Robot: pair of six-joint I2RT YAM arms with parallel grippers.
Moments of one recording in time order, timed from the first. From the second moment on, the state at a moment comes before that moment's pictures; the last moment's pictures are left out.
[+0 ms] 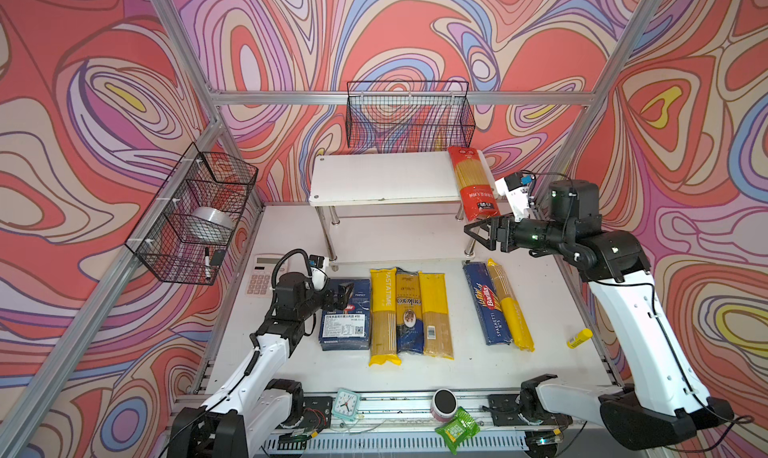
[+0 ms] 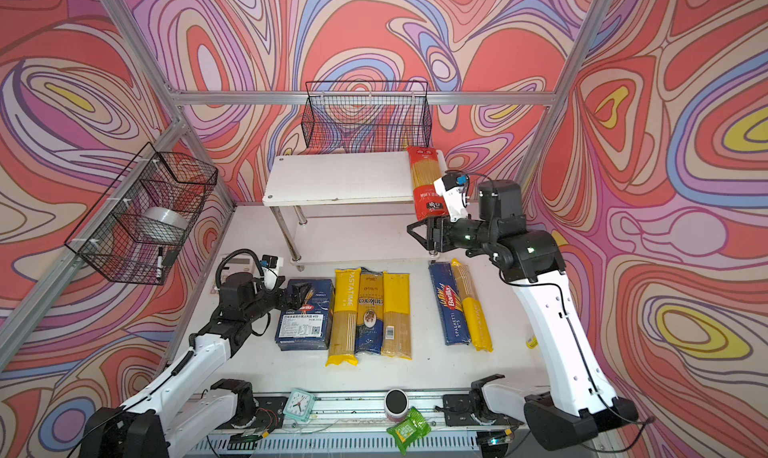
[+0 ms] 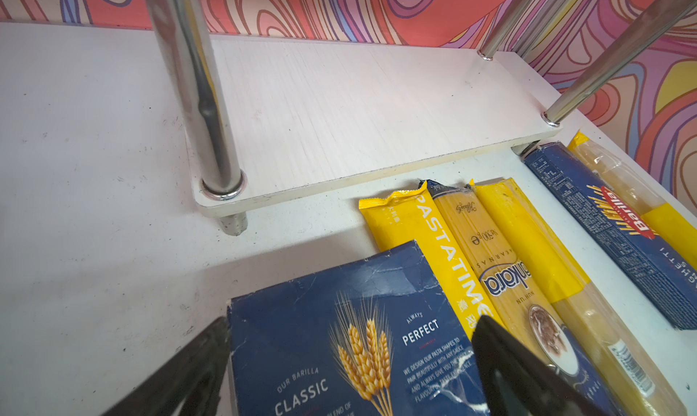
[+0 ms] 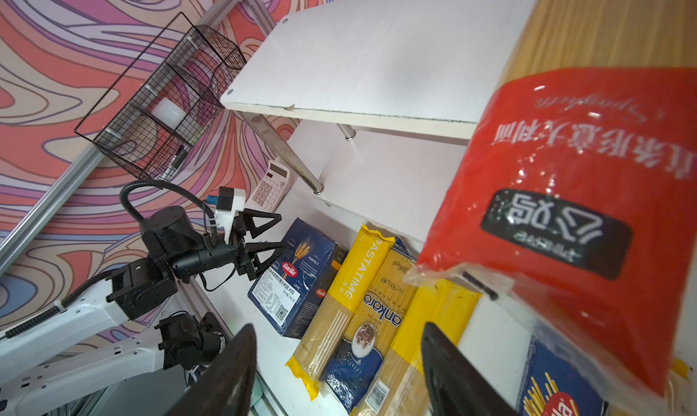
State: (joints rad) left arm -0.12 0.97 0.42 0.06 0.36 -0.11; right arm 0.25 1.22 1.67 -0.99 -0.56 0.19
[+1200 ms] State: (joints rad) left arm -0.12 0.93 0.41 0.06 0.36 -0.11; right arm 0.25 0.98 0.92 -0.85 -0.28 0.42
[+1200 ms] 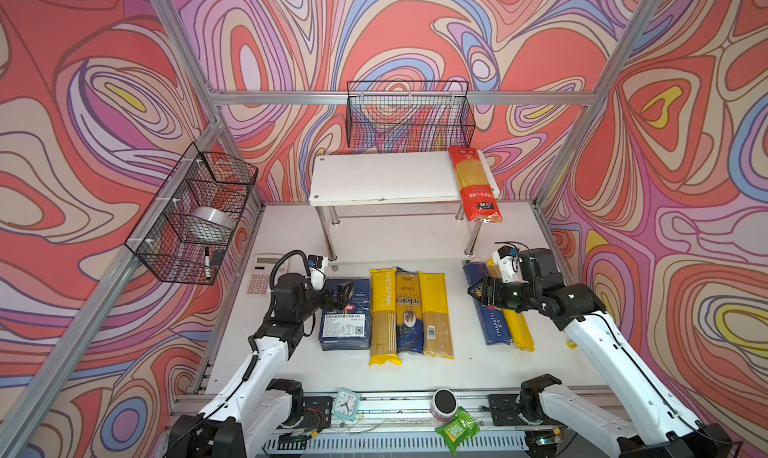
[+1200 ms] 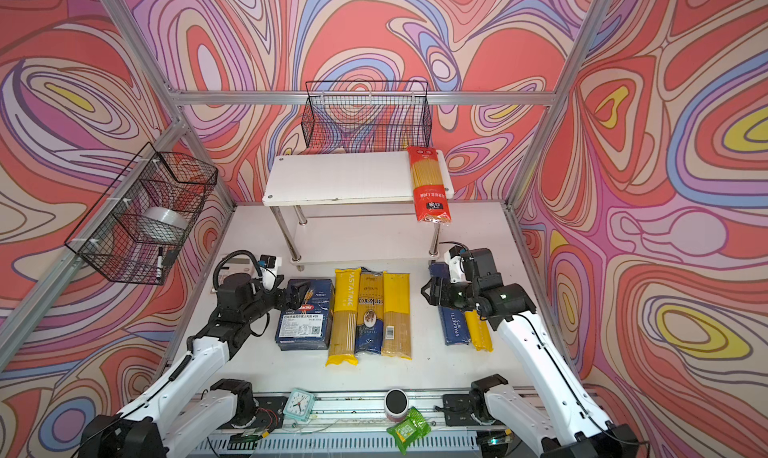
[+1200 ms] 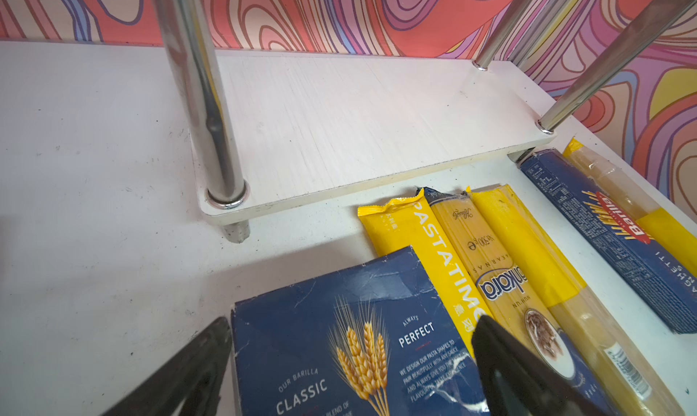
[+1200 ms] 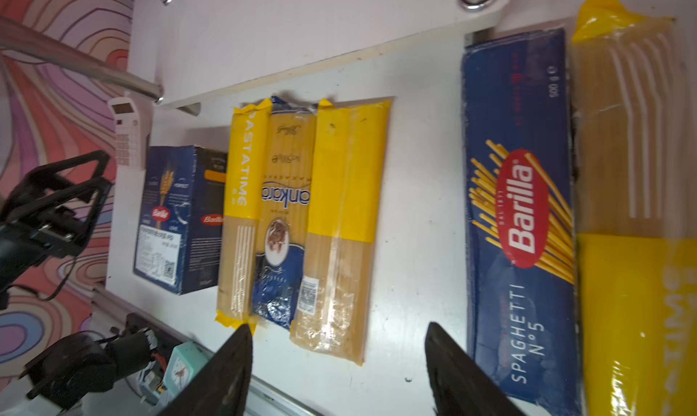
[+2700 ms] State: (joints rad) left arm -0.12 0.90 0.39 0.06 0.35 -0.12; right arm 0.12 1.37 0.82 -0.53 -0.08 0.47
